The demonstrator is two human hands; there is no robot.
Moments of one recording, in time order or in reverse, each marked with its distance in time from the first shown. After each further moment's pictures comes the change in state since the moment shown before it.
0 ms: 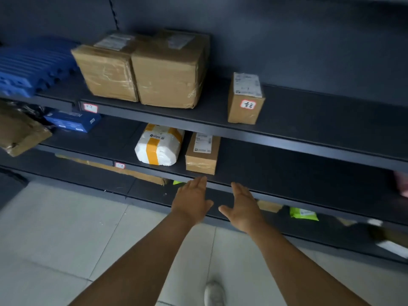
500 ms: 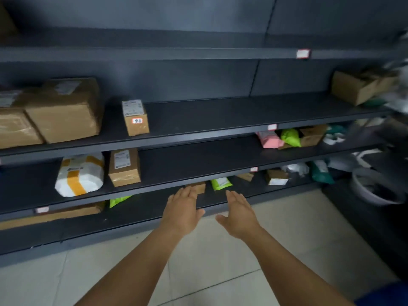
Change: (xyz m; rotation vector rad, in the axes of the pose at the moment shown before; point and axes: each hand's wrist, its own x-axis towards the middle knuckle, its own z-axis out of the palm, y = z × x) left_hand -0.176 0.181 -0.006 0.136 -0.056 0.474; right_hand -0.277 0.105 -0.072 0.010 0.276 0.354
